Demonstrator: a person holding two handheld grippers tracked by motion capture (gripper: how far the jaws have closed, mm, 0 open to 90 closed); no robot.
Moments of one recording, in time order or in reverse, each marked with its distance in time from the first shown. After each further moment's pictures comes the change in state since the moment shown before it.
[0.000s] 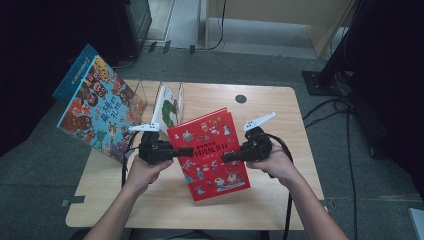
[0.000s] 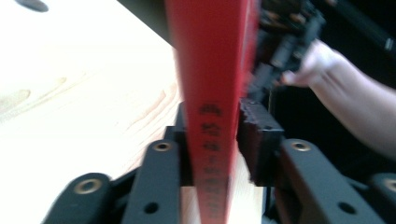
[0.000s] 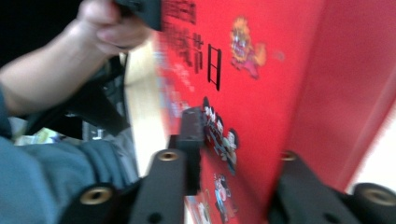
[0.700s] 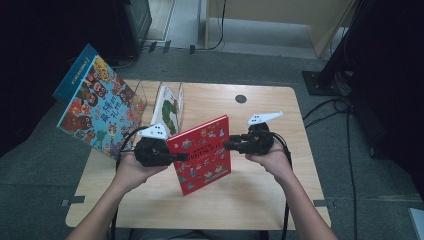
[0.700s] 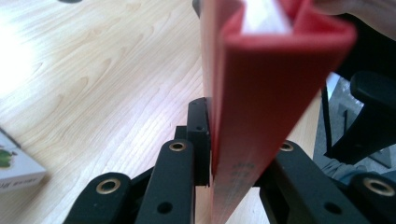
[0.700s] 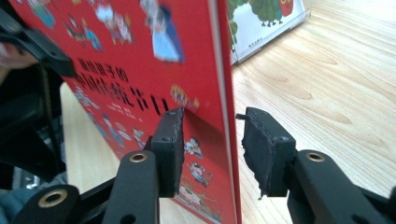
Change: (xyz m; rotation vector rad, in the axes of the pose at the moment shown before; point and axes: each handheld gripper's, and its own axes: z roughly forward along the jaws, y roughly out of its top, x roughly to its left) left arm -0.040 0.021 -0.004 0.266 0.247 0.203; right arm -0.016 -0.003 0.000 -0.171 -0.199 -0.026
